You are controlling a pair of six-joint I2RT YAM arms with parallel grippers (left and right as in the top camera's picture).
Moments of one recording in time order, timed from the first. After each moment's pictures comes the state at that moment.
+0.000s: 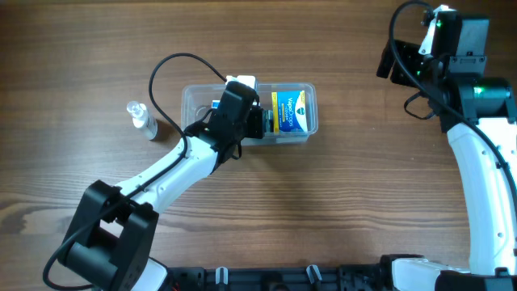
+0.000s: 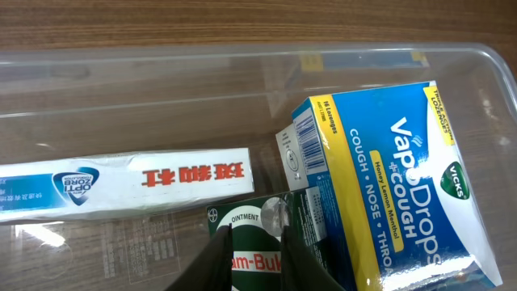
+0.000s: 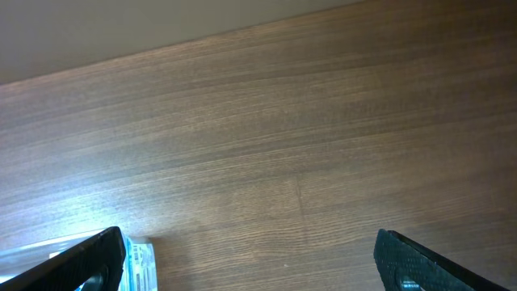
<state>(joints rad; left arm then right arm) -0.54 1.67 0.96 -0.12 -0.02 -0.42 0.02 1.44 1.48 -0.83 0.11 0.20</state>
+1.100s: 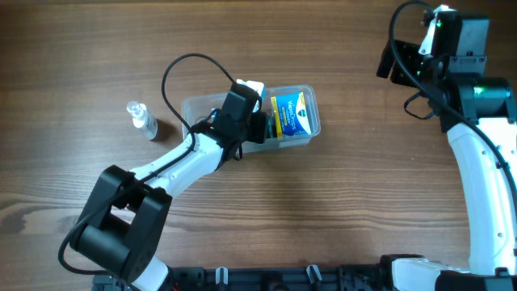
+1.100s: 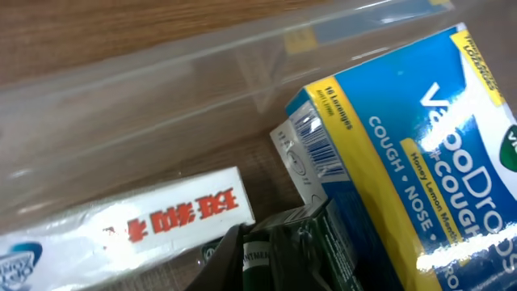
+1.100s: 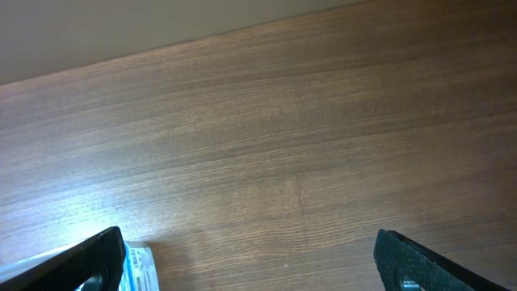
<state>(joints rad) -0.54 1.75 0.96 -0.08 0.04 -0.28 0.02 1.44 1.48 -0.83 0.11 0.20</state>
